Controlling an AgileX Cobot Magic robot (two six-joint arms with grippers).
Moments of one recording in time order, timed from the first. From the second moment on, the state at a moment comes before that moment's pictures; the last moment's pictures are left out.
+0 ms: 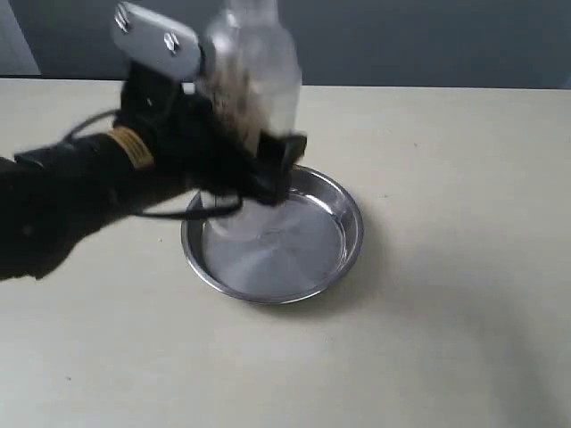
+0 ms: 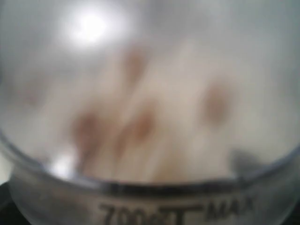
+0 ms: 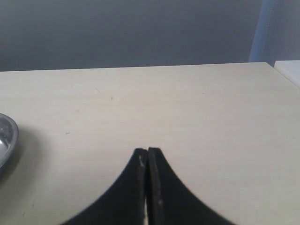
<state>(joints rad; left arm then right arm) -0.65 1.41 -0.69 -0.32 -0.34 0.20 -0.04 0.00 0.00 0.07 0.32 -0.03</state>
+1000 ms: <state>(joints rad) -0.62 1.34 -0.77 -0.27 -0.43 0.15 -0.04 0.00 0.00 0.07 0.32 -0.03</state>
